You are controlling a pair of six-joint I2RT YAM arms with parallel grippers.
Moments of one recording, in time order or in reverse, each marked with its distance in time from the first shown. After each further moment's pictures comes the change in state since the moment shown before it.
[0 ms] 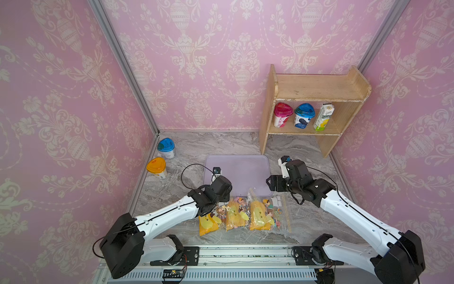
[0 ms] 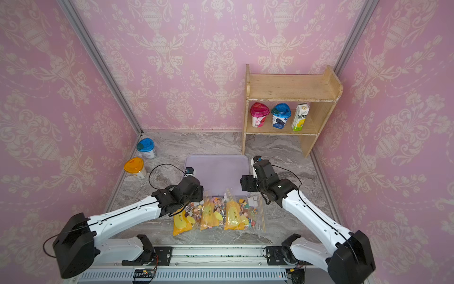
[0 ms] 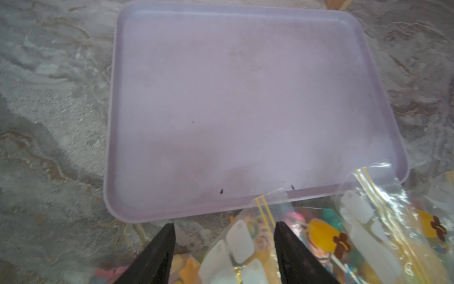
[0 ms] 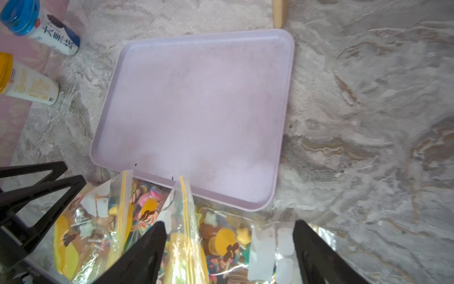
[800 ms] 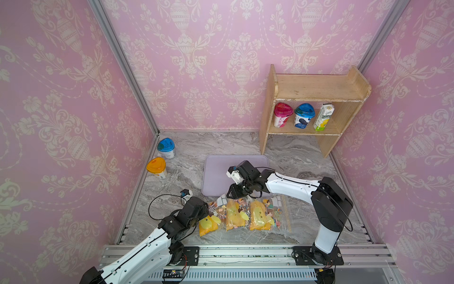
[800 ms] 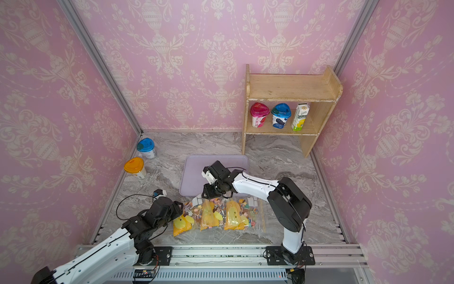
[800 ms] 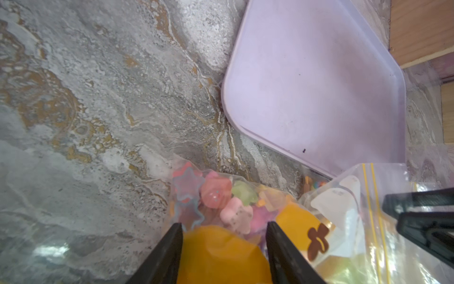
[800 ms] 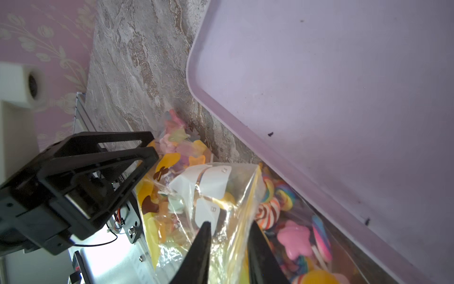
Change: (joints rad) left arm 0.148 -0.514 -0.434 -0.016 0.130 -0.356; right arm 0.273 0.644 0.345 0.149 -0.382 0.020
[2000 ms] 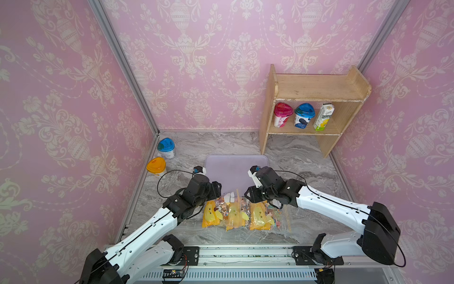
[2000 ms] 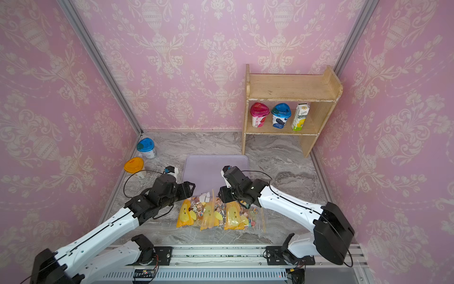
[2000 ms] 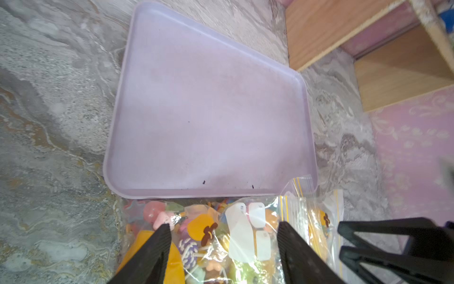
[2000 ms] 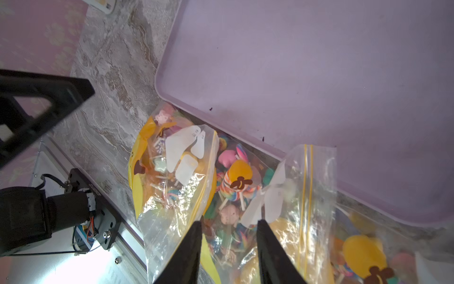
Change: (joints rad) left arm -0.051 0.310 0.424 0.003 0.111 0.271; right arm 0.015 -0.481 -0.266 -0.098 0.331 0.090
